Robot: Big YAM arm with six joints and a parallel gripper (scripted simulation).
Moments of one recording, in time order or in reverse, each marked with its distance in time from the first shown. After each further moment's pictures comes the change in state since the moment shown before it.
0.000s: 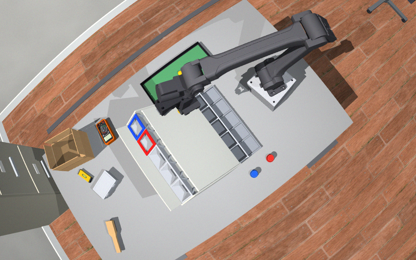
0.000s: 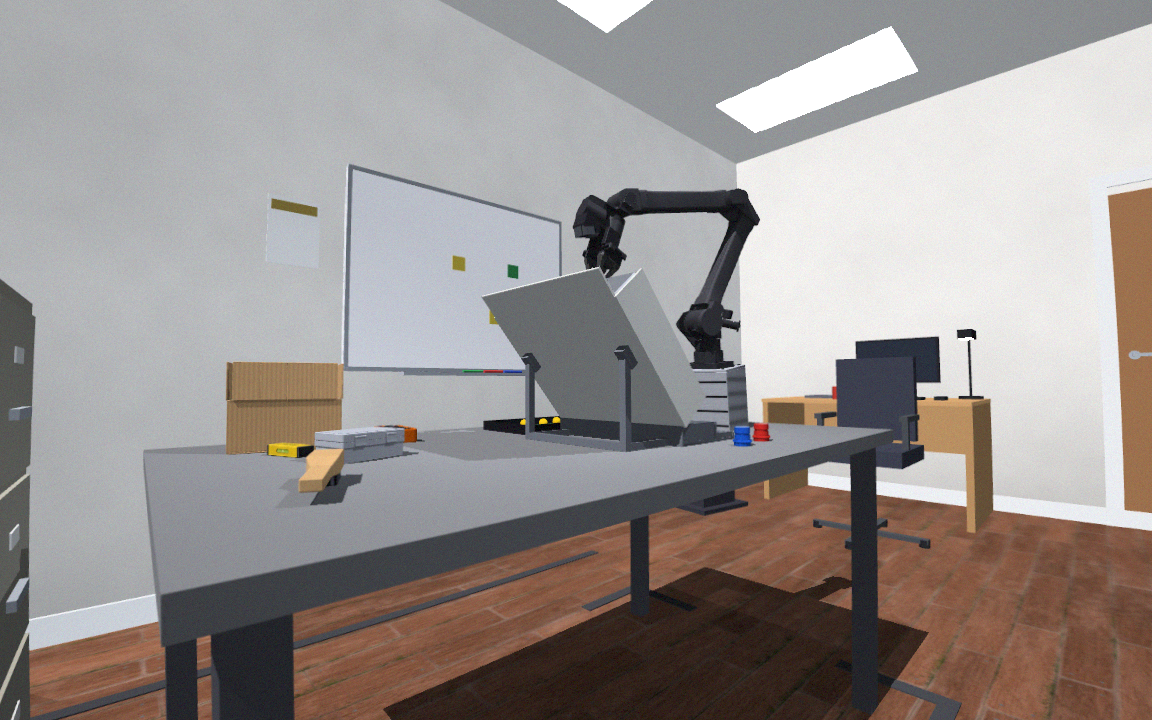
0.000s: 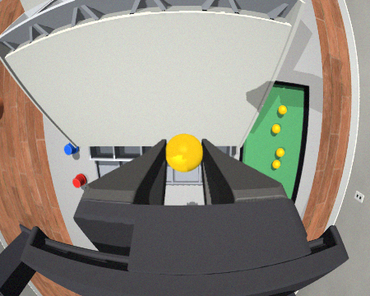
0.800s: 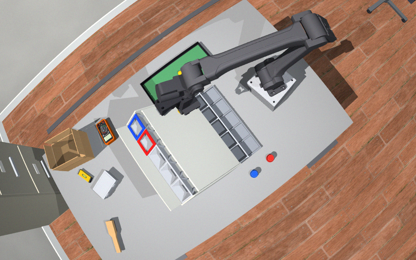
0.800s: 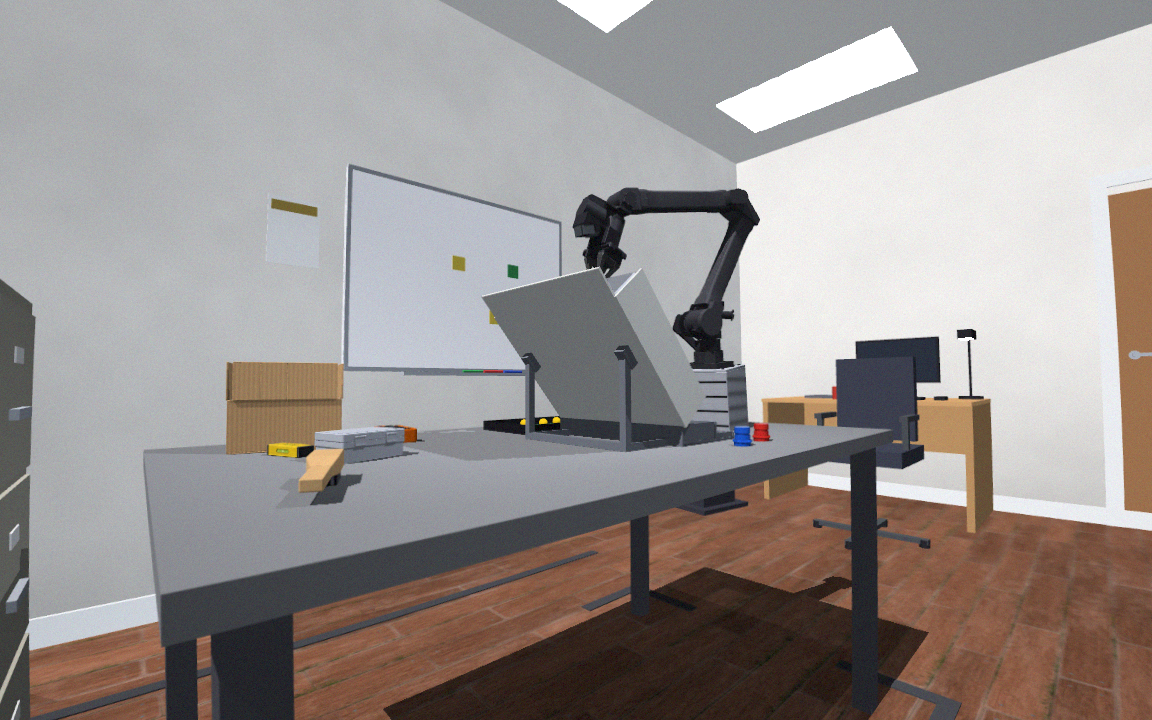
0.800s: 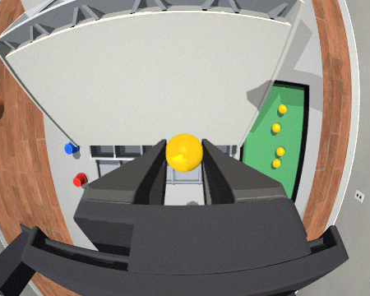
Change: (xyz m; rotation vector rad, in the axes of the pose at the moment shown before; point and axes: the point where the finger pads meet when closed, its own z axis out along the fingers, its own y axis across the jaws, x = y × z) arm 0.000 0.000 -0.002 -0.001 0.004 0.001
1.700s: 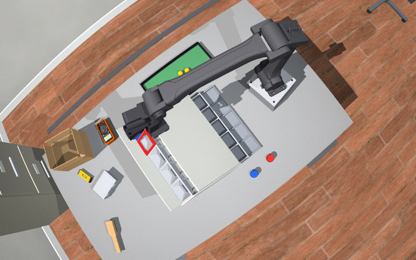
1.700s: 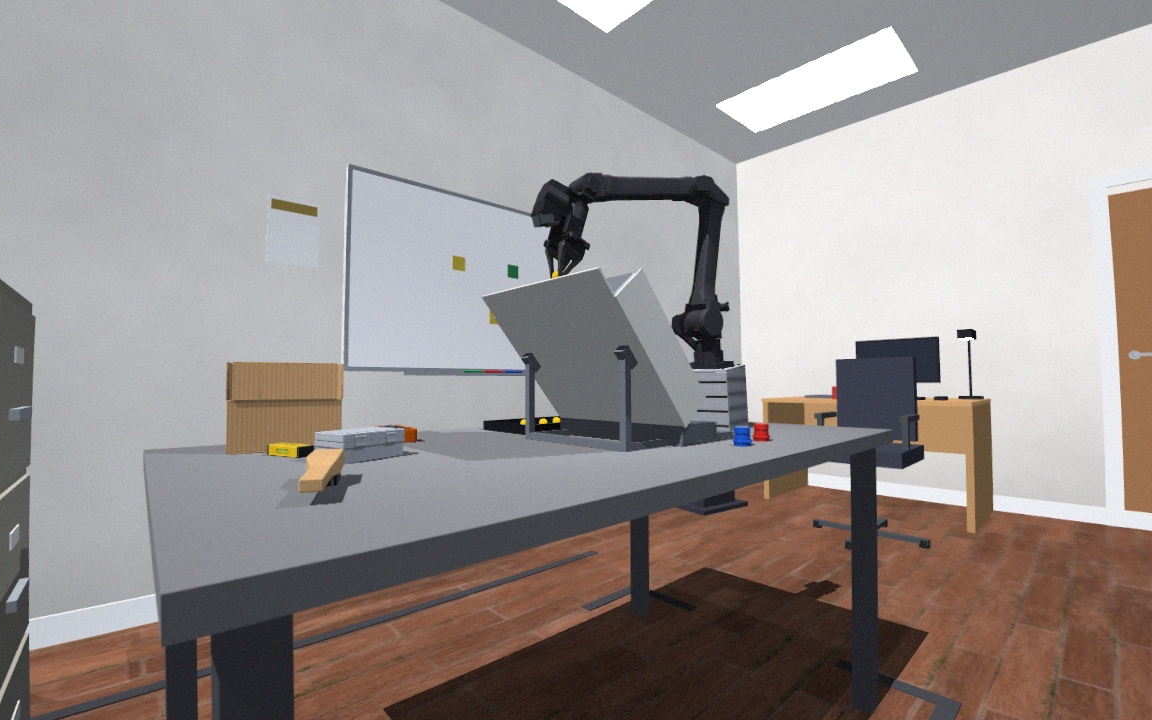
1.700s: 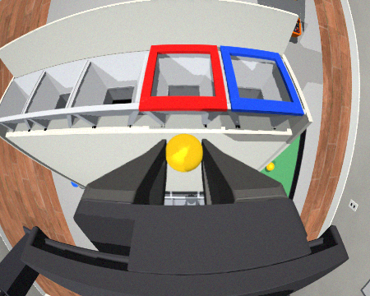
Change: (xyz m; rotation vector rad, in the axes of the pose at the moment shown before) arm -0.116 -0.002 0.046 0.000 0.034 -0.008
